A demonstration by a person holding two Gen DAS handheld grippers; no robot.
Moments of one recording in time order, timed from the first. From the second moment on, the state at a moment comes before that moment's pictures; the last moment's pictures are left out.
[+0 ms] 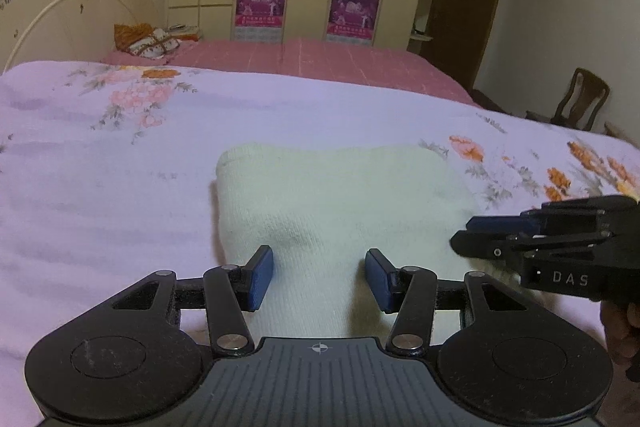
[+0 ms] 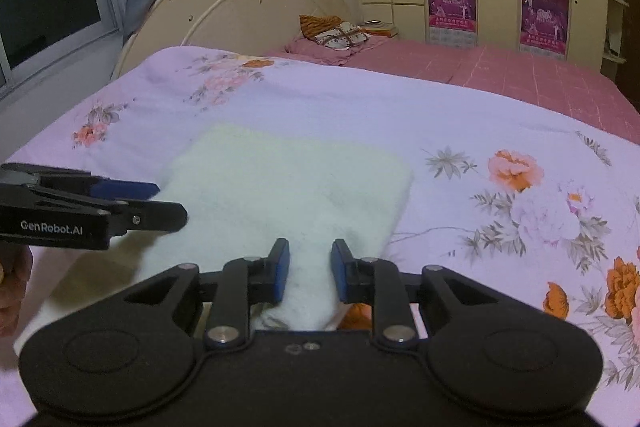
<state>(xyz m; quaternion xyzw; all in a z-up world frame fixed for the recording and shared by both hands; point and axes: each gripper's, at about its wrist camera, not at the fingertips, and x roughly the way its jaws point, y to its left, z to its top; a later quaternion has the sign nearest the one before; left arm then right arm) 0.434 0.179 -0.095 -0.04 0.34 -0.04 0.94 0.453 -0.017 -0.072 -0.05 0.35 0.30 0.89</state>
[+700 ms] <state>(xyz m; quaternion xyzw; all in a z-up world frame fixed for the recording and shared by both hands) 0.343 0.164 -0.090 -0.02 0.35 0.00 0.93 0.390 0.000 -0.063 -0.18 0.35 0.27 0.88</state>
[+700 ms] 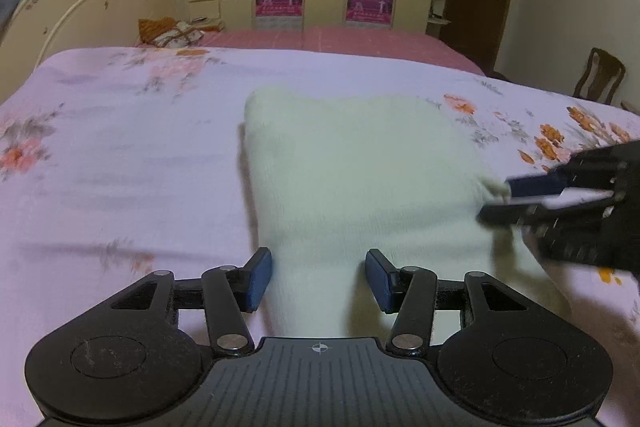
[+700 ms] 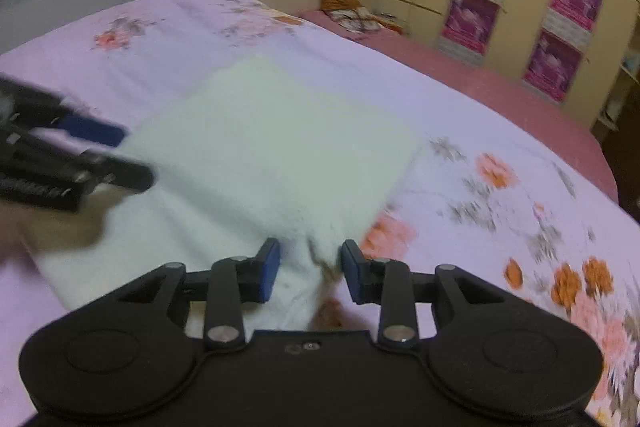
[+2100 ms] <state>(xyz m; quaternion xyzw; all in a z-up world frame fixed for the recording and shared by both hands) 0.068 0.095 0.030 -0.04 0.27 0.01 0.96 0.135 -0.090 0.048 -0.01 0.32 0.20 0.93</state>
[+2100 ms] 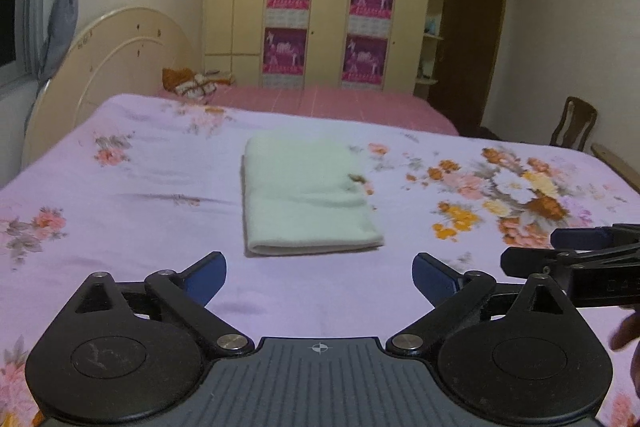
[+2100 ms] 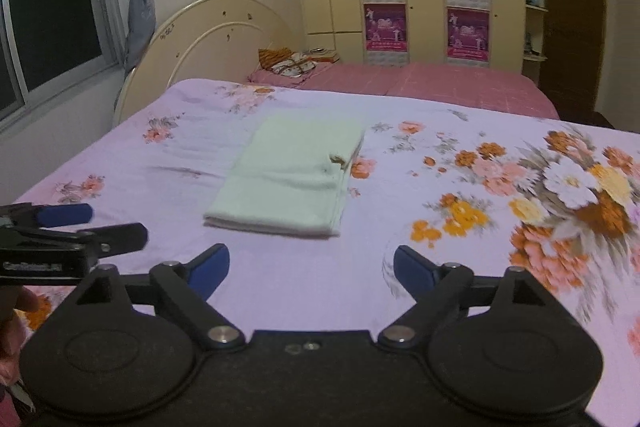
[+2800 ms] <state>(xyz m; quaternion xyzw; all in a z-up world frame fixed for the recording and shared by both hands) -0.029 0.071 0.052 -0.02 0.23 0.00 0.97 0.031 -0.098 0.077 -0.02 0.24 0.15 0.96</state>
